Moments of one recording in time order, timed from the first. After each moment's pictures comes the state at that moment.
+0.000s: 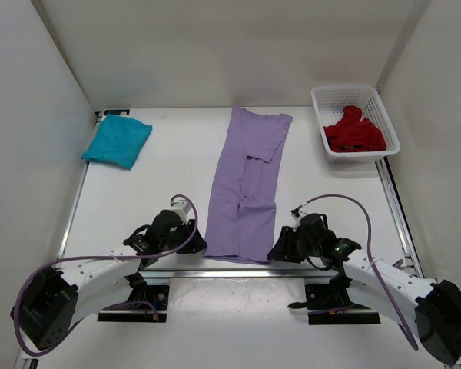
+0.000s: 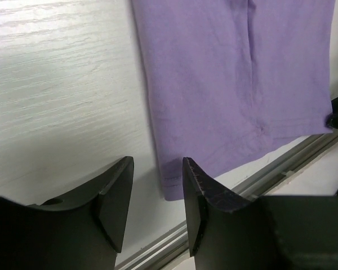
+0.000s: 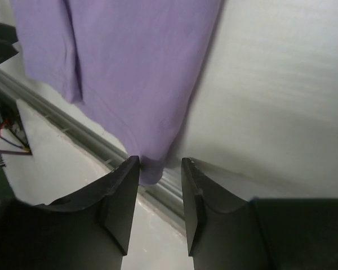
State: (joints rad) left arm -0.67 0.95 0.23 -0.03 0.14 -0.63; right arm 0.61 0.85 0.21 -0.19 -0.33 0.78
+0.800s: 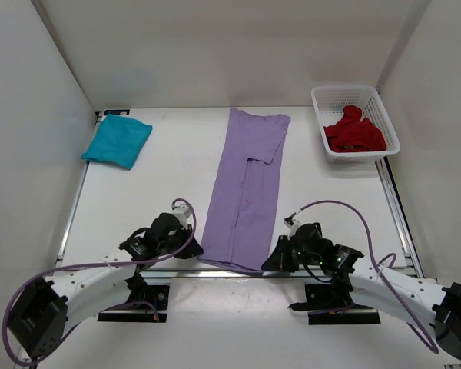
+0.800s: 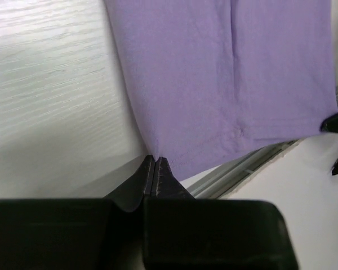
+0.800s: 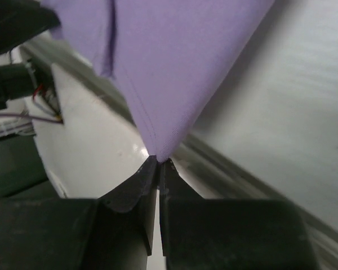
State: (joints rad) left arm -0.72 0.91 0.24 -0.10 0.17 -0.63; right arm 0.82 0.74 0.16 -0.15 -0.32 0.99
